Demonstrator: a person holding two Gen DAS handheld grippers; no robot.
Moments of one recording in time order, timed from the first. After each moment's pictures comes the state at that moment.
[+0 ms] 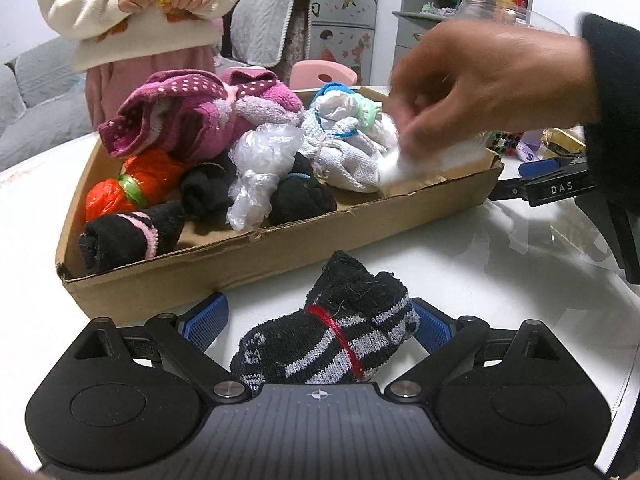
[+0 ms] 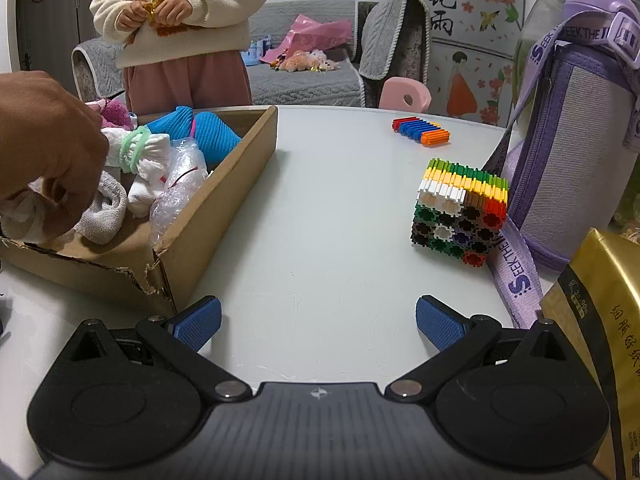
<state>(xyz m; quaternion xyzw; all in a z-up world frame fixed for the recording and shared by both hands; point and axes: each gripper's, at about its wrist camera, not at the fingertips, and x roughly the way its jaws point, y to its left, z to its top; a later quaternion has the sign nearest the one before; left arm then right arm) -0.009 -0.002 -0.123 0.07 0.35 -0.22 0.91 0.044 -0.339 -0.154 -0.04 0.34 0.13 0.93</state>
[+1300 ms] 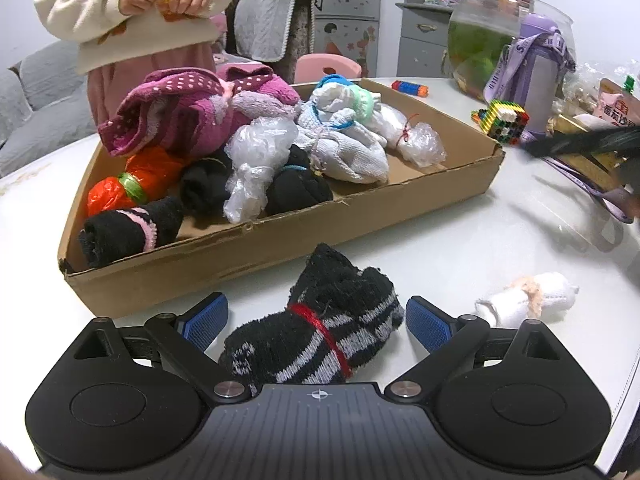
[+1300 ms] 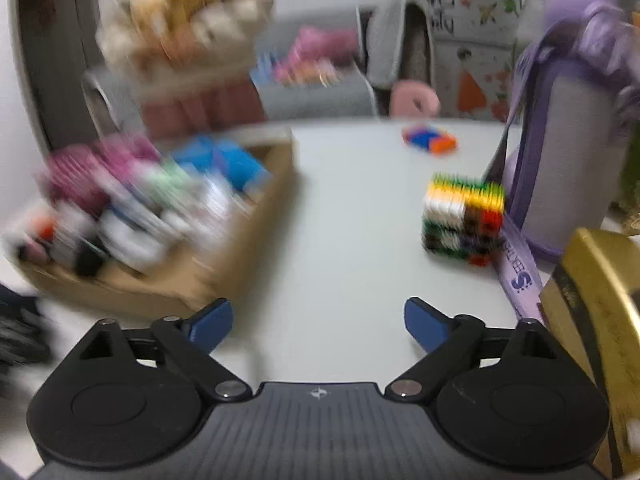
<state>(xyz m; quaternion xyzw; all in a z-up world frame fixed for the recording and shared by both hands) -0.014 -0.009 -0.124 0.09 0.35 -0.21 0.91 0.010 -0.347 -0.117 0.04 0.32 0.18 0.93</state>
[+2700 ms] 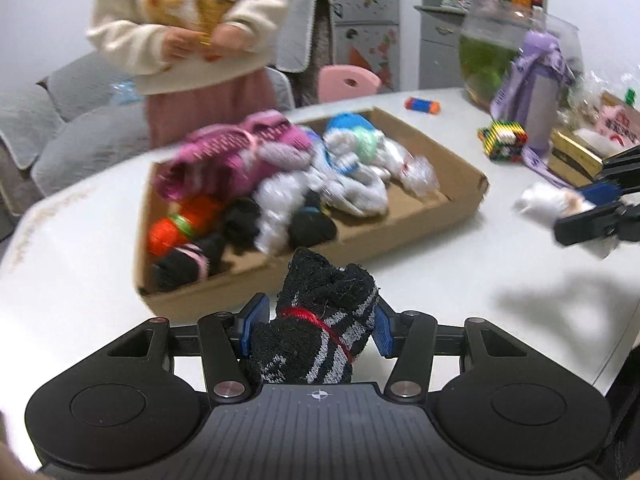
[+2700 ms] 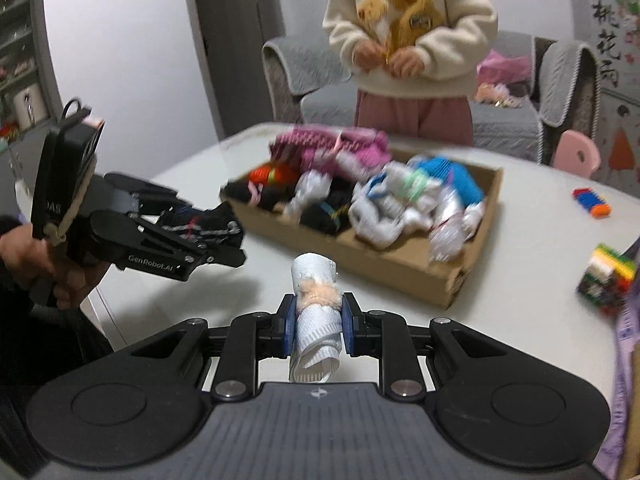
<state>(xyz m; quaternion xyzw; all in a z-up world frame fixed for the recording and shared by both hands) -0.044 -0.015 -0.058 0.11 0.35 -0.15 0.92 -0.075 -0.301 -0.069 -0.06 0.31 0.39 0.86</state>
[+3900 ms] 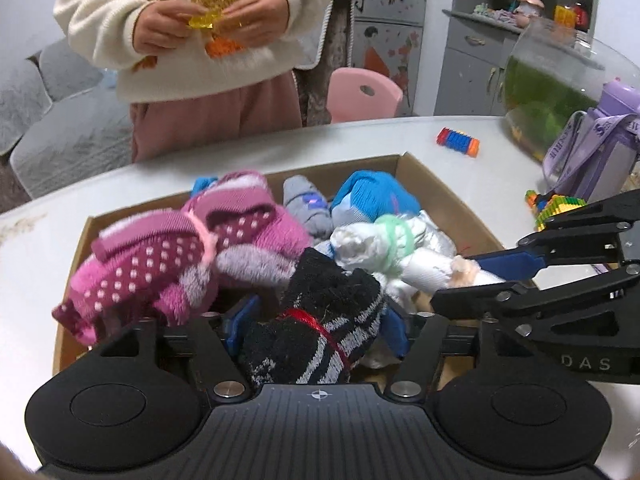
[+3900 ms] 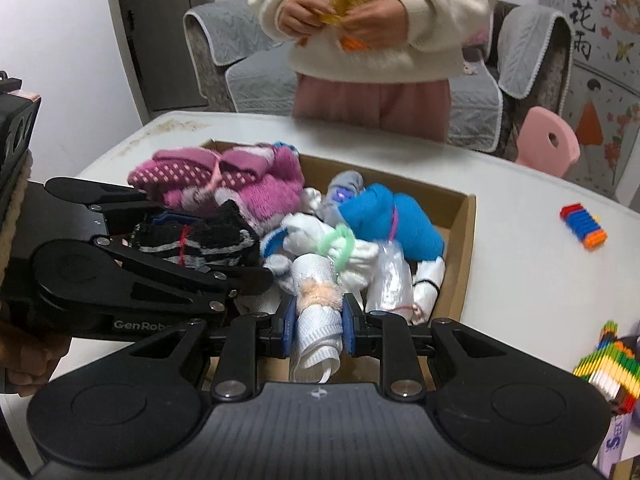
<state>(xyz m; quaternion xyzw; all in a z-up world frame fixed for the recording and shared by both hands) 0.100 -0.072 -0.073 0.06 0.38 -0.15 0.91 0.080 -0.239 -0.093 -0.08 0.38 0.30 0.87</state>
